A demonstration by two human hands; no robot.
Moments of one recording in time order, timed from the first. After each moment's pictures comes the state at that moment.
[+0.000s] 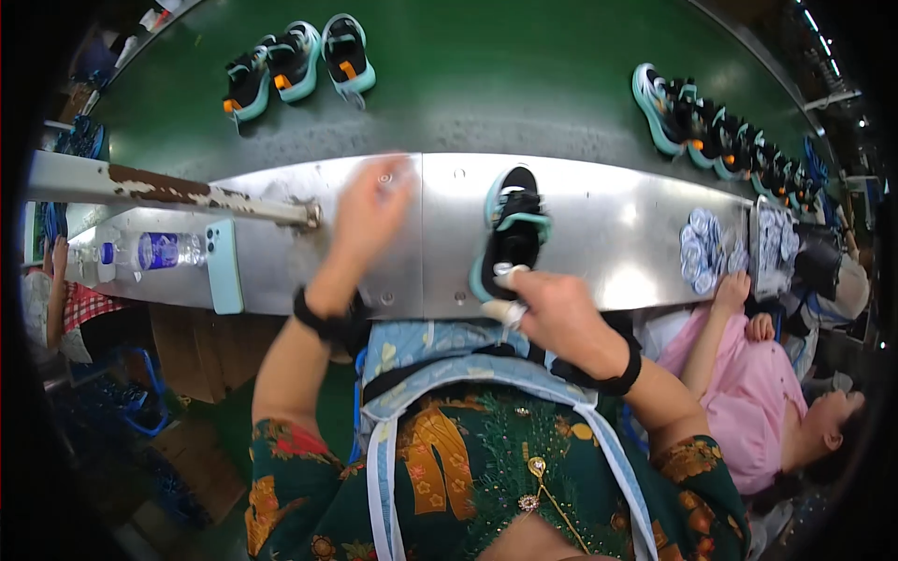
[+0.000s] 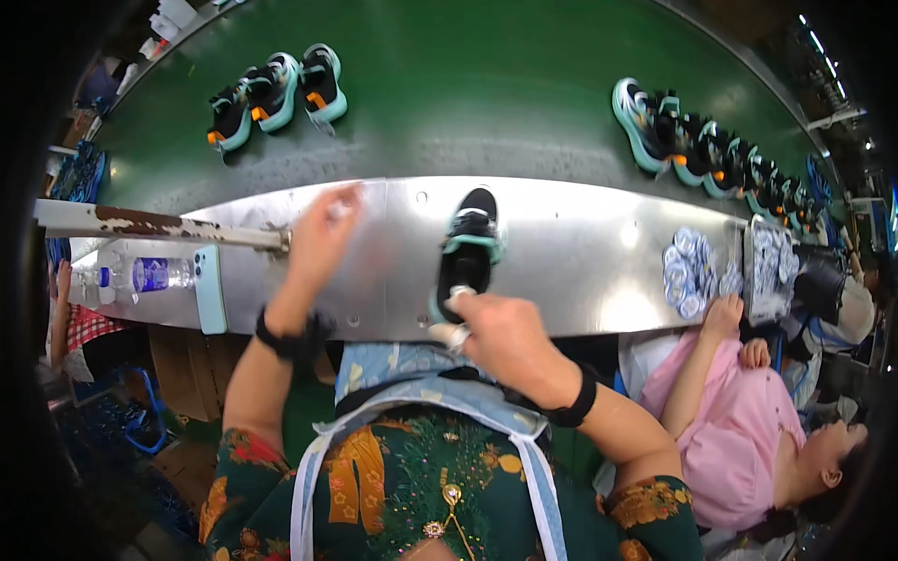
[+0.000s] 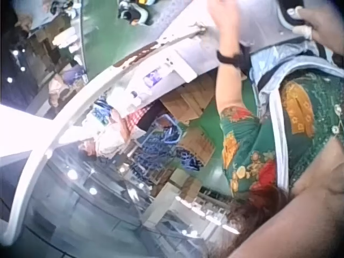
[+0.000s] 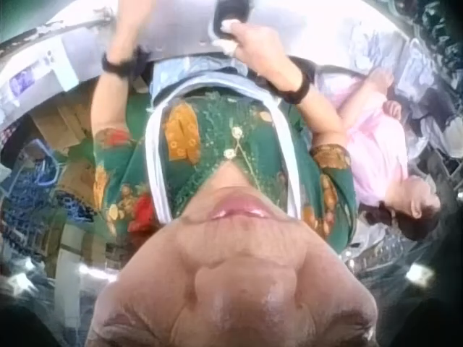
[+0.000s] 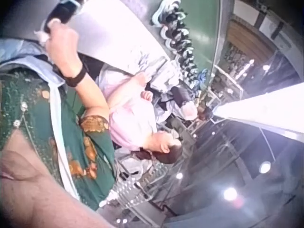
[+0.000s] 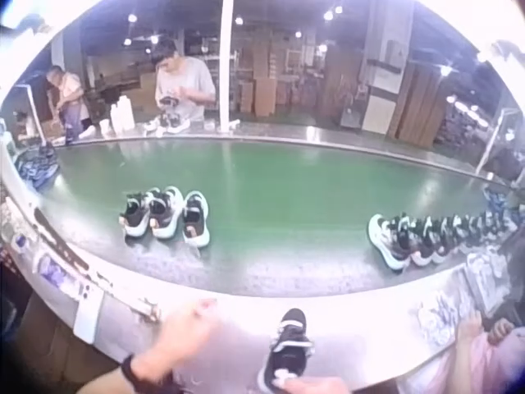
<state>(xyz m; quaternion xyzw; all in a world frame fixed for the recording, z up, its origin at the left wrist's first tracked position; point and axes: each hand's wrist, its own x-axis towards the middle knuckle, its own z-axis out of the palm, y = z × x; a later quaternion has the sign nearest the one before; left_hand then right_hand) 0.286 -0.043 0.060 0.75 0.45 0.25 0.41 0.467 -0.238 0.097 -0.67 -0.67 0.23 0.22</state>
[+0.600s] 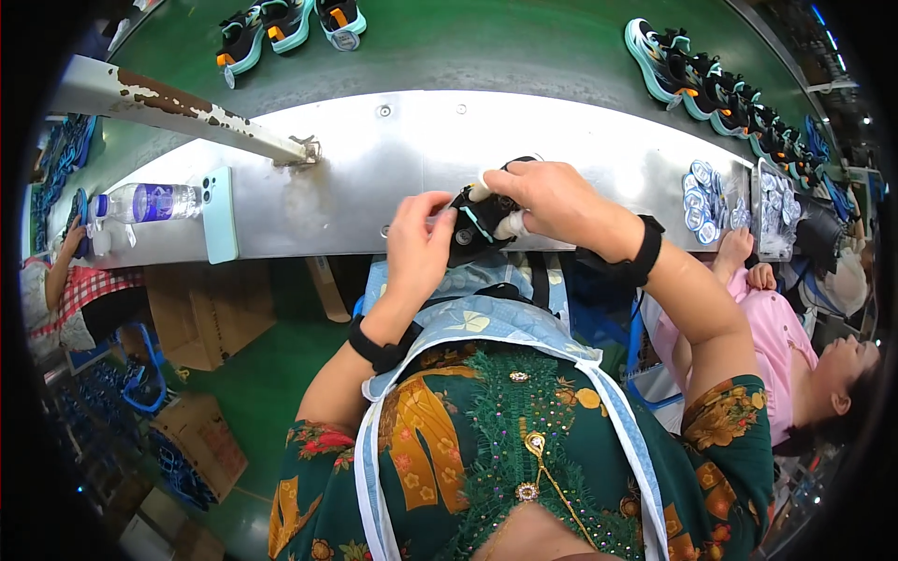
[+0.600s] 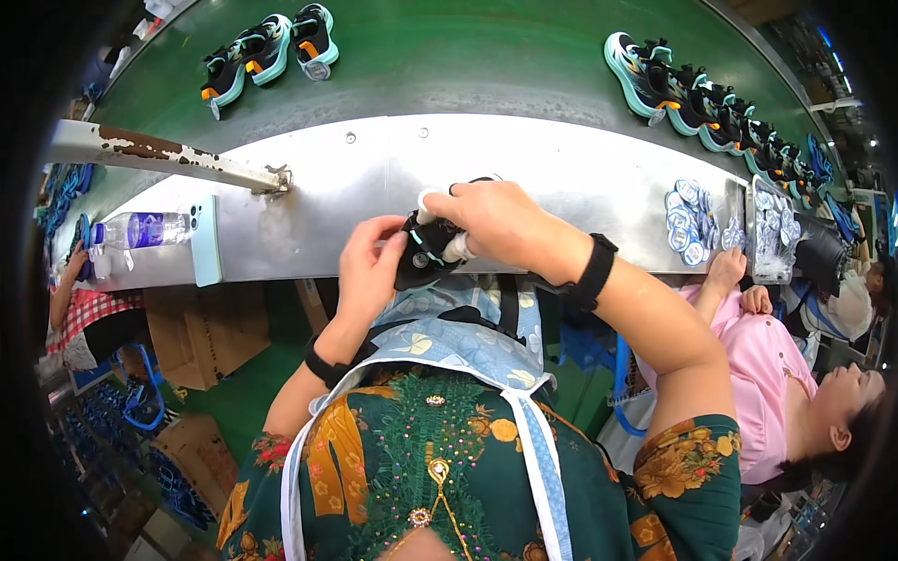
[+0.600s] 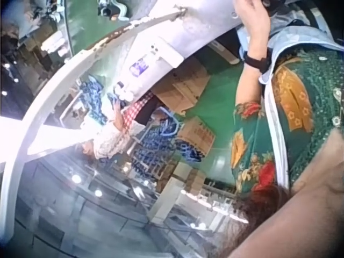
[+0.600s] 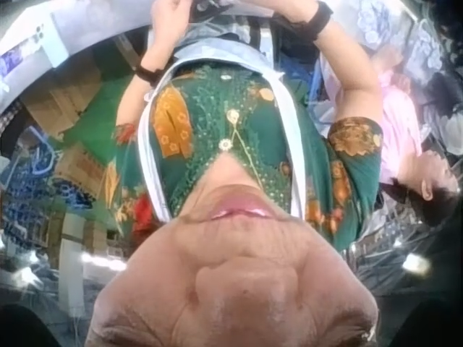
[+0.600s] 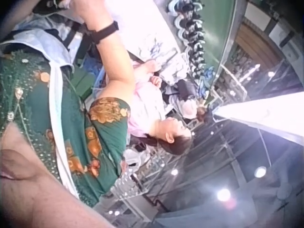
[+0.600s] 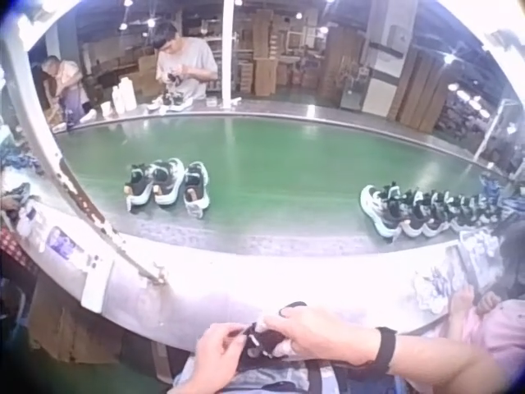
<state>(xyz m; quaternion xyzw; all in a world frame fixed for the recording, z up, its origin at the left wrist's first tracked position) 0.279 -0.188 0.038 0.62 0.47 0.30 0.55 0.487 -0.210 0.102 -0.53 -0.80 0.25 0.13</state>
